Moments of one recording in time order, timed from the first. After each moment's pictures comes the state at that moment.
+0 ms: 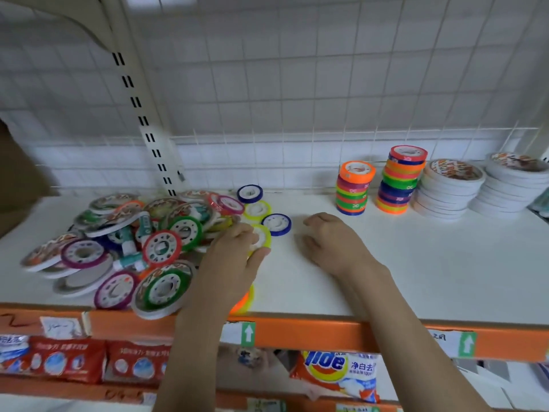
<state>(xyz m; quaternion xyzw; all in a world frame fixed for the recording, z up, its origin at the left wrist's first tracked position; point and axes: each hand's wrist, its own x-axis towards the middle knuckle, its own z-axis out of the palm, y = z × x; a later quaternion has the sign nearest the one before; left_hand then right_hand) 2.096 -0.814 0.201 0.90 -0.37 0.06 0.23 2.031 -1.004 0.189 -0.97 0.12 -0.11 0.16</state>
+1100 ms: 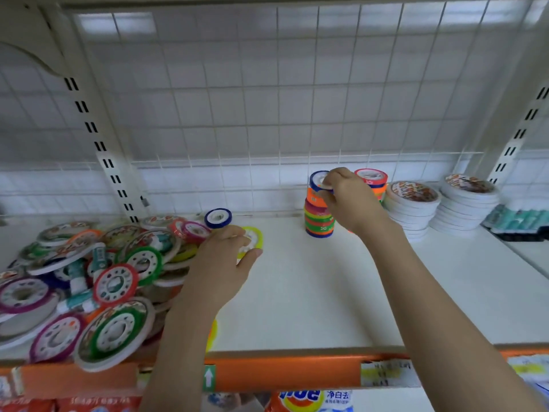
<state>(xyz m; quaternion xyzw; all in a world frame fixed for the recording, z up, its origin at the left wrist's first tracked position) 2.112 -0.866 0.214 0.88 -0.38 0.07 0.27 2.045 -1.102 0.256 -0.94 0.19 -0.26 0.09</state>
